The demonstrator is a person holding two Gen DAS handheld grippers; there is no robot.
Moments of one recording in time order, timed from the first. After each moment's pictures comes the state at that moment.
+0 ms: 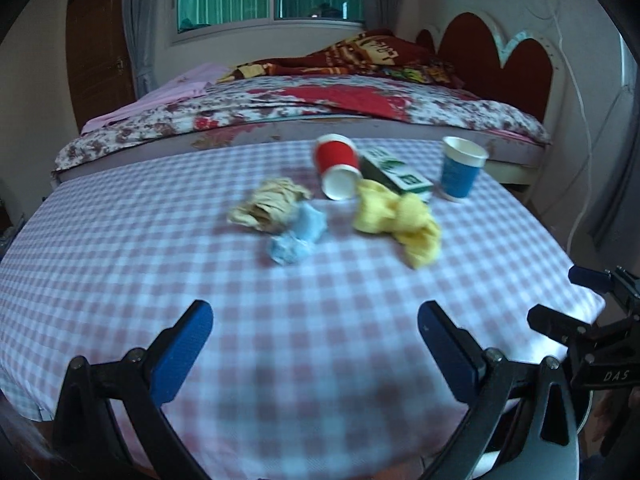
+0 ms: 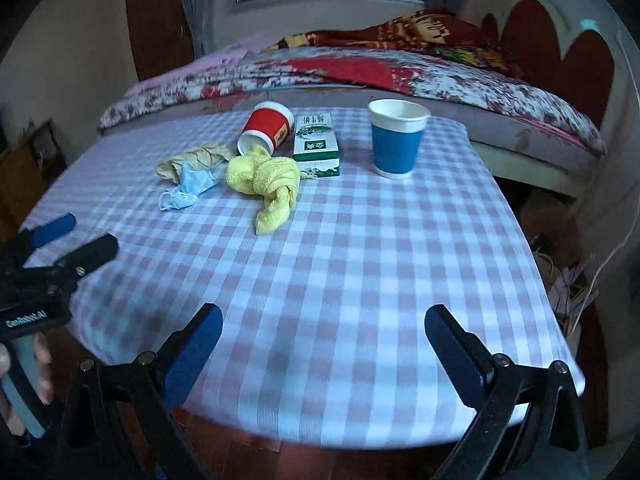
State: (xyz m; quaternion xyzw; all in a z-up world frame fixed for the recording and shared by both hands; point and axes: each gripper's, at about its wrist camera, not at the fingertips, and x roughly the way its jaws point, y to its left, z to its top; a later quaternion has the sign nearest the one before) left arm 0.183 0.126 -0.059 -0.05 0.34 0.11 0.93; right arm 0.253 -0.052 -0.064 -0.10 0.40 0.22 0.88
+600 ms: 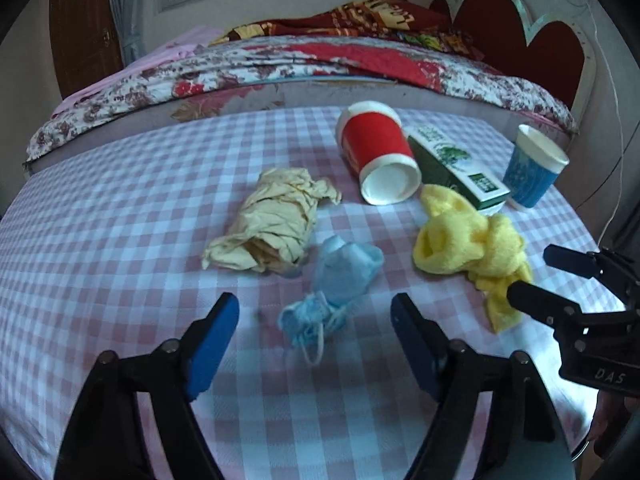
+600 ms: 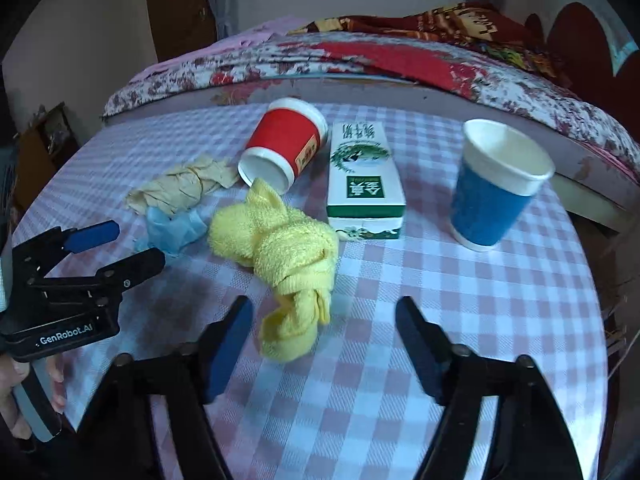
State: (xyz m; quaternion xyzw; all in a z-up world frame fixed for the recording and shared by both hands) left arm 0.286 0.174 -0.099 -0.07 0.41 0.10 0.90; right arm 0.355 0.026 -0.093 -0.12 0.41 0.28 0.86
